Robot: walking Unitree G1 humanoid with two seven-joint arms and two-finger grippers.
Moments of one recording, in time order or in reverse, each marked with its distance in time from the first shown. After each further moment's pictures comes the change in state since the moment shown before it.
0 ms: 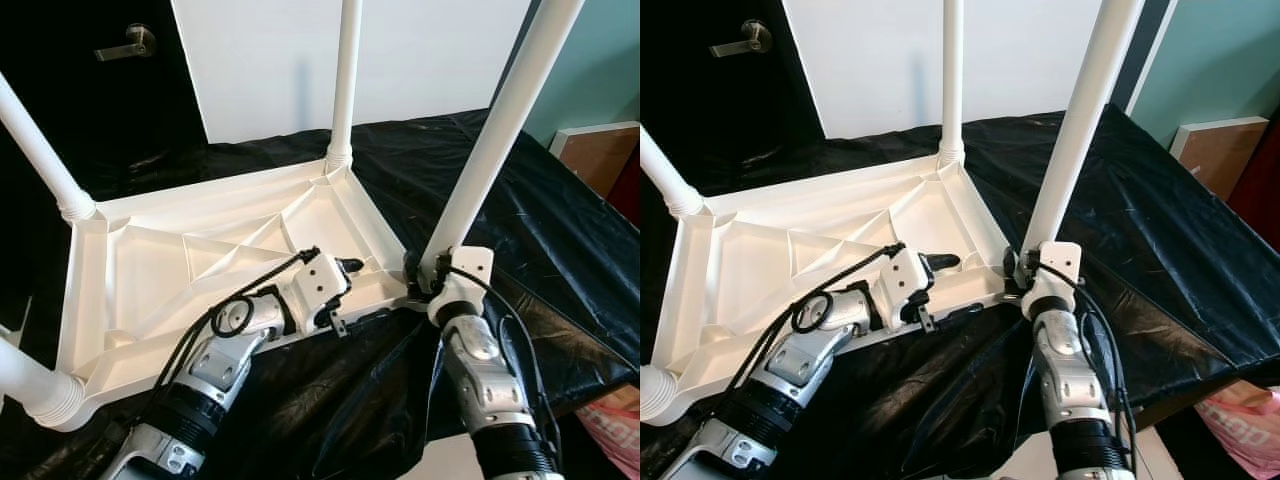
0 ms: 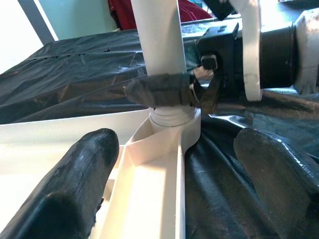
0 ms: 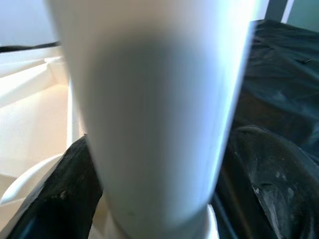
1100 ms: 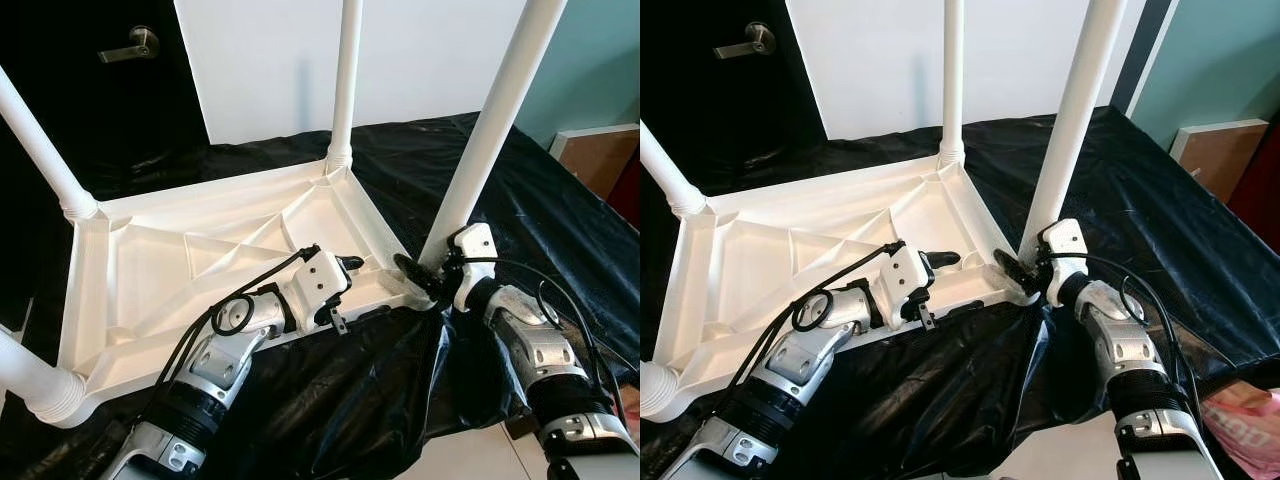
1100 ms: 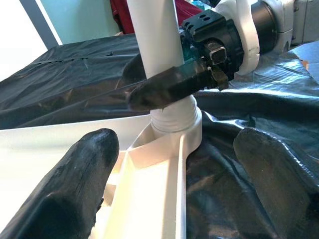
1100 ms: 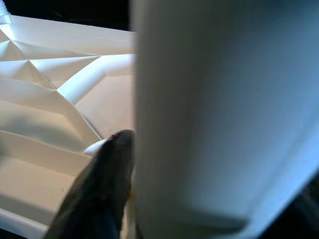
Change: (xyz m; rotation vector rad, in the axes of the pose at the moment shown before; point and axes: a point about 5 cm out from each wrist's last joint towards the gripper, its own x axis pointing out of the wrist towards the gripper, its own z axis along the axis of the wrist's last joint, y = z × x) left arm 0.001 0.002 0.002 0.006 -0.004 0.007; right arm 0.027 -0.028 0.010 -0.177 0.038 0.610
